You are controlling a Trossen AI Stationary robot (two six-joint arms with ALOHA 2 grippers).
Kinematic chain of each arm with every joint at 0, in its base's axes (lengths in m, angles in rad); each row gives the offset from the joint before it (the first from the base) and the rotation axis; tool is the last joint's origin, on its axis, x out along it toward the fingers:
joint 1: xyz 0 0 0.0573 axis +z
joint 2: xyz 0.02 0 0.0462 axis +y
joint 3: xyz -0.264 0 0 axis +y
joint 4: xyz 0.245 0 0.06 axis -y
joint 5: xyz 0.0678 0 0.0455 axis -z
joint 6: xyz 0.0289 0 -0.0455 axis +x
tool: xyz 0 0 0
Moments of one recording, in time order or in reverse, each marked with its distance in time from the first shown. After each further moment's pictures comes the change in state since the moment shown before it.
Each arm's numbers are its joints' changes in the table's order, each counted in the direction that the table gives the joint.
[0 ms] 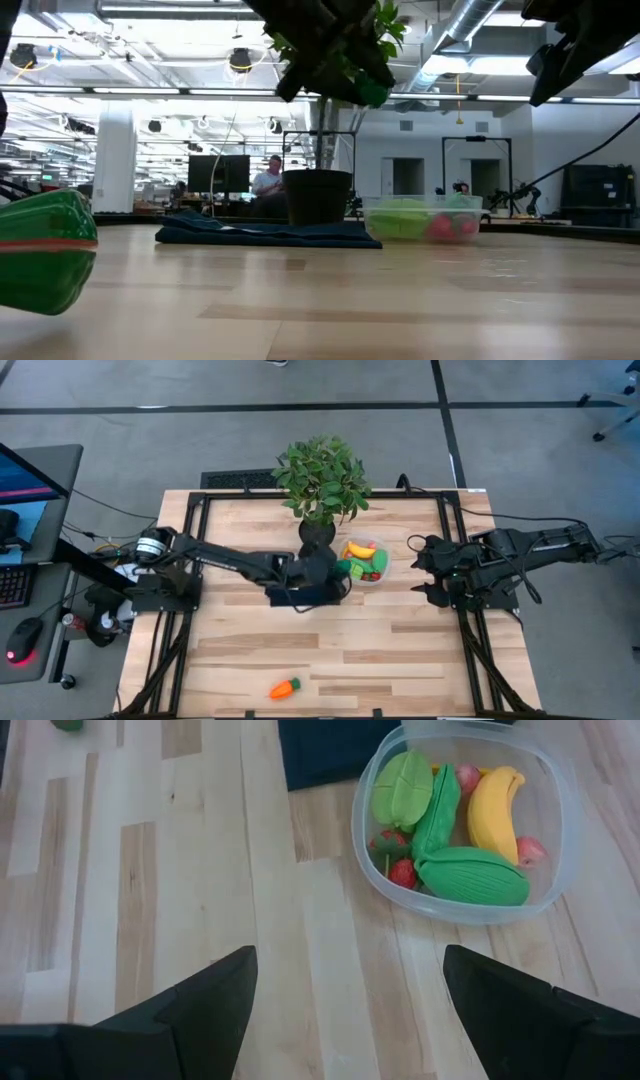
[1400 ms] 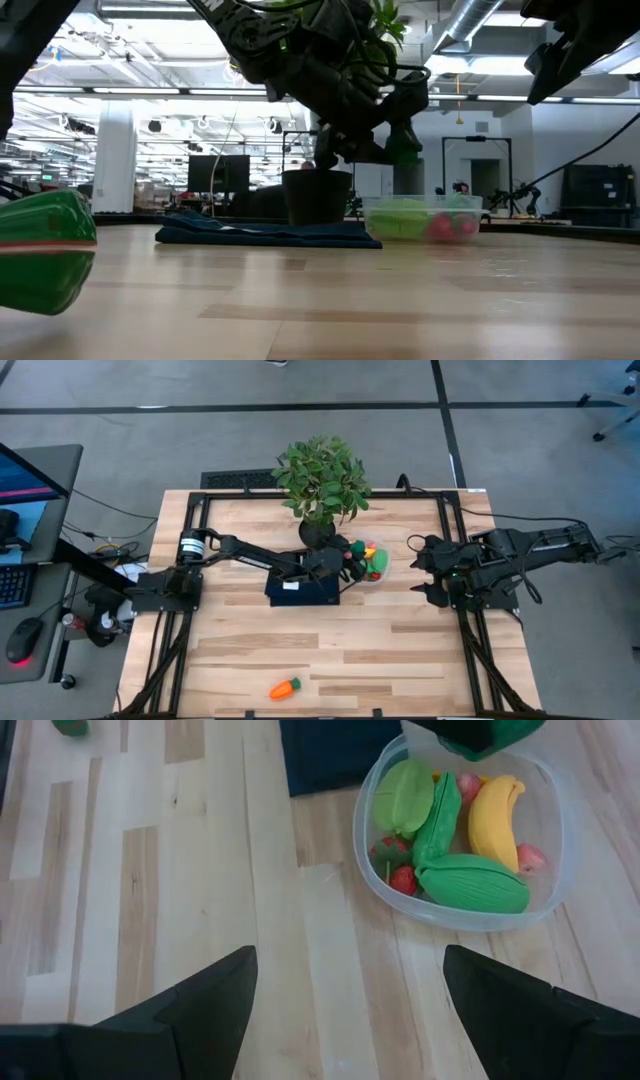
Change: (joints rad) left arm 0.131 0.307 0.001 0.512 -0.101 -0.009; right arm 0.000 0.001 0.000 0.013 0.001 -0.008
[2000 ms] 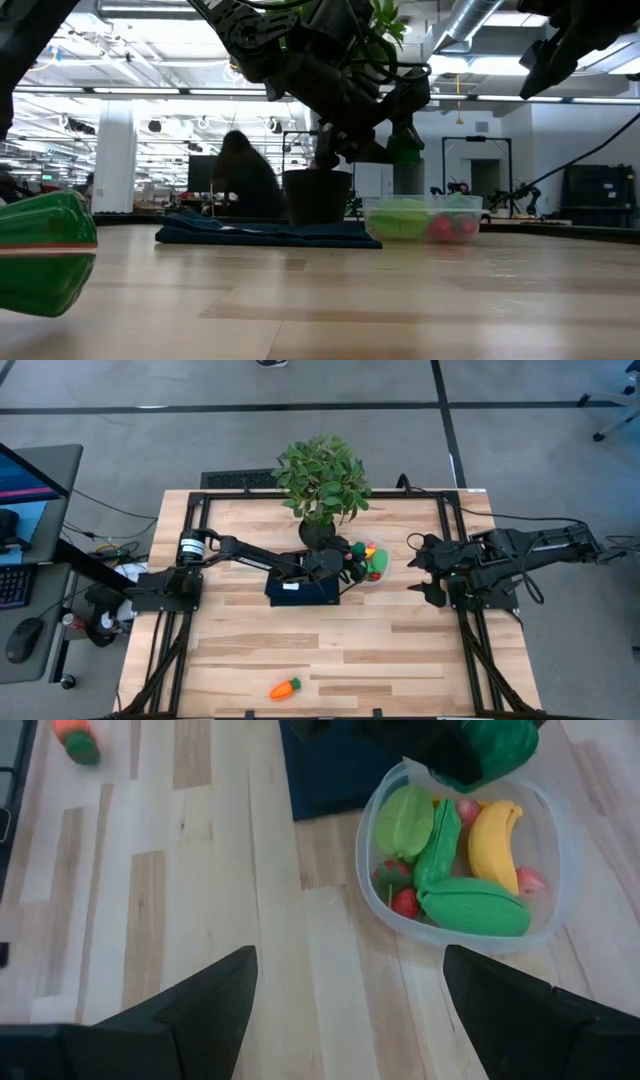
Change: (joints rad) left arm -0.007 0.000 0.000 0.001 0.007 -0.036; right arm 0.000 0.000 0.000 0.048 0.008 0.001
